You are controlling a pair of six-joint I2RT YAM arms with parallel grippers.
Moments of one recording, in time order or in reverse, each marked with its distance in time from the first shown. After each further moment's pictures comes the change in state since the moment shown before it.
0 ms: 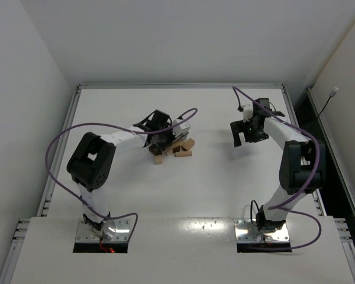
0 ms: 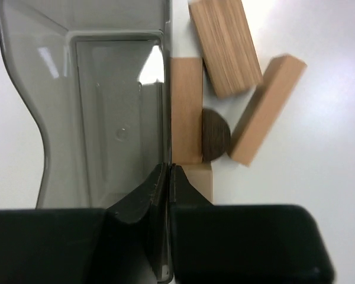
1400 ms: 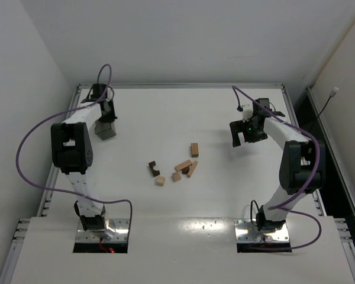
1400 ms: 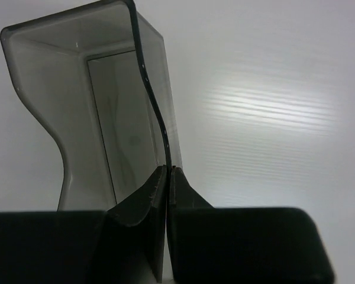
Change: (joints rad) left arm 0.531 0.071 0.271 -0.206 -0.278 -0.591; right arm 0.000 0.000 0.000 0.002 -0.039 0.000
